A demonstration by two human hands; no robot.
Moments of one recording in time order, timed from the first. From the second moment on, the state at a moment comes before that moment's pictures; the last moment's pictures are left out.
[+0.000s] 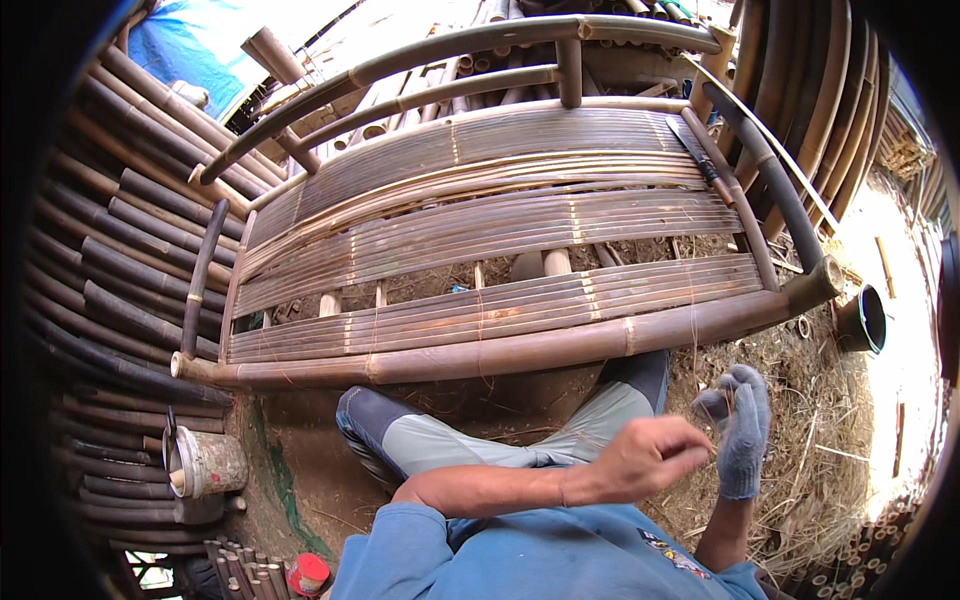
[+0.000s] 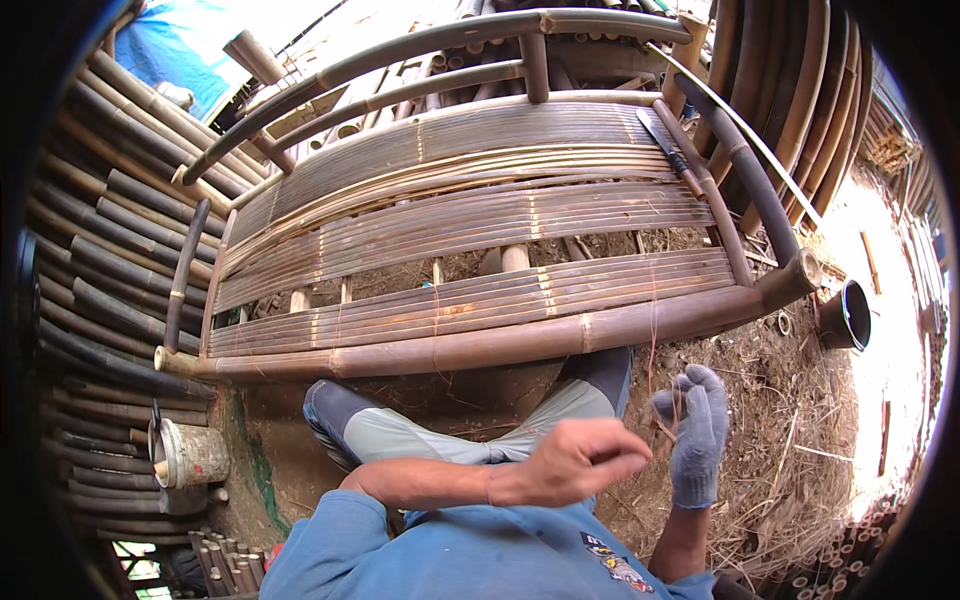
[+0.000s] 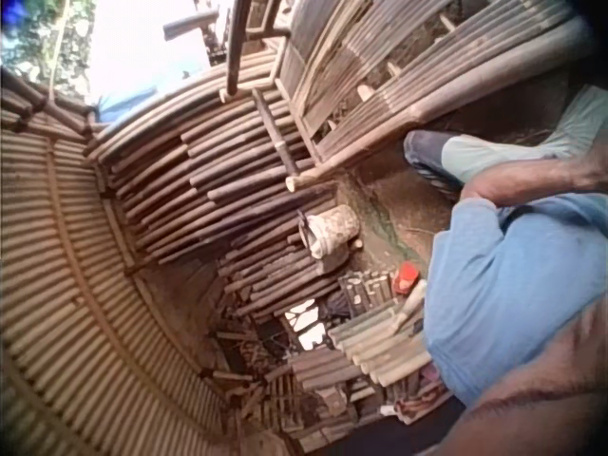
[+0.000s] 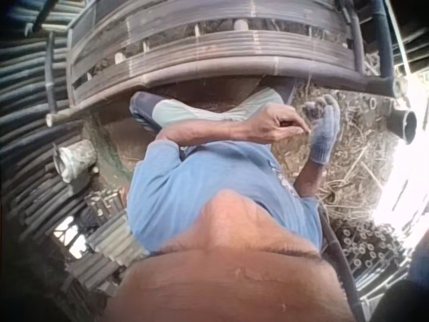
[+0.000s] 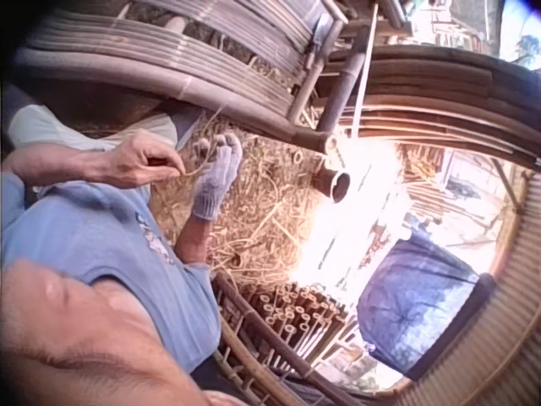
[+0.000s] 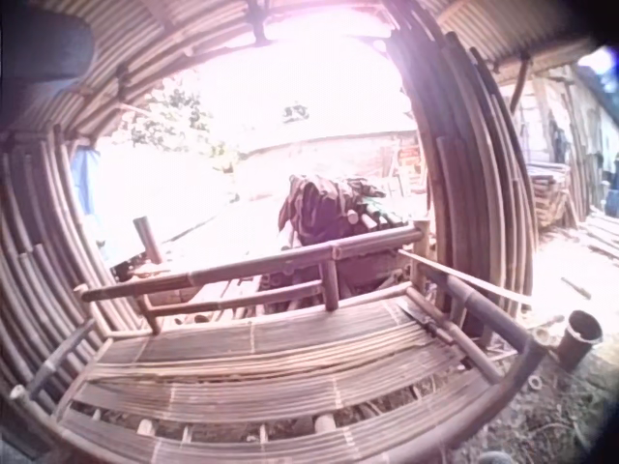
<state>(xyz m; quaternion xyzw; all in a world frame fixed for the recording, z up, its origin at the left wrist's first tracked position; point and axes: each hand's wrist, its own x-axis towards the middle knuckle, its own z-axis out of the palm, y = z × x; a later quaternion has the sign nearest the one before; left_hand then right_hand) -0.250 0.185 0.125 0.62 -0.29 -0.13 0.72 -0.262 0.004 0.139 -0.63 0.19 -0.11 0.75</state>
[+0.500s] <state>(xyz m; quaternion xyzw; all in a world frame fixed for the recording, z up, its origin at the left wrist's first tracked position) -0.138 0.359 0.016 0.98 0.09 0.08 0.12 -0.507 -0.438 0.070 -0.69 0.69 -0.18 -0.07</state>
